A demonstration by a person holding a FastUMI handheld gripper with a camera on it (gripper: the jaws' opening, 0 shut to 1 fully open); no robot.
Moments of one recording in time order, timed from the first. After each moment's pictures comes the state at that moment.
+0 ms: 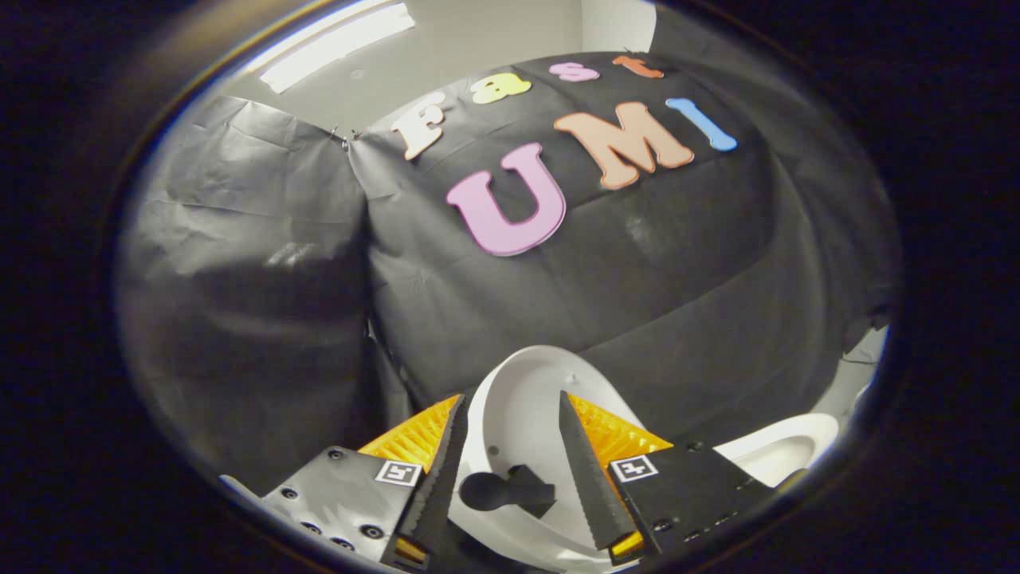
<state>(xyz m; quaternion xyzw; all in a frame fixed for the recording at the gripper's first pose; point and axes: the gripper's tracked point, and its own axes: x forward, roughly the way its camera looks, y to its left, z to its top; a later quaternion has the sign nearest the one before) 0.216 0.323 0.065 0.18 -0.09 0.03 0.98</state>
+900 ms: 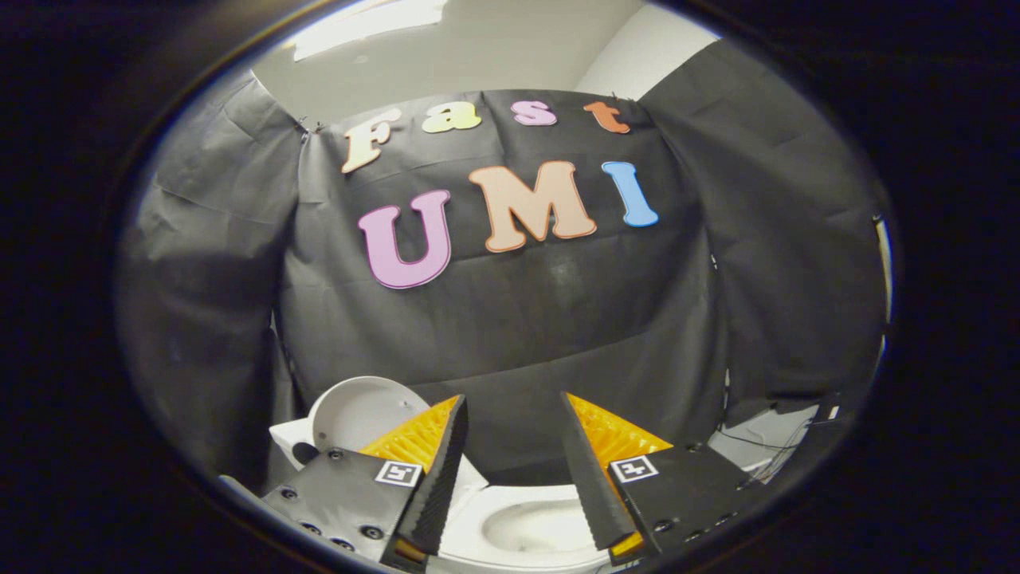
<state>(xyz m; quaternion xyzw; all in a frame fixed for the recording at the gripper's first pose) 0.120 0.101 0.082 0.08 -0.08 -0.11 0.99</state>
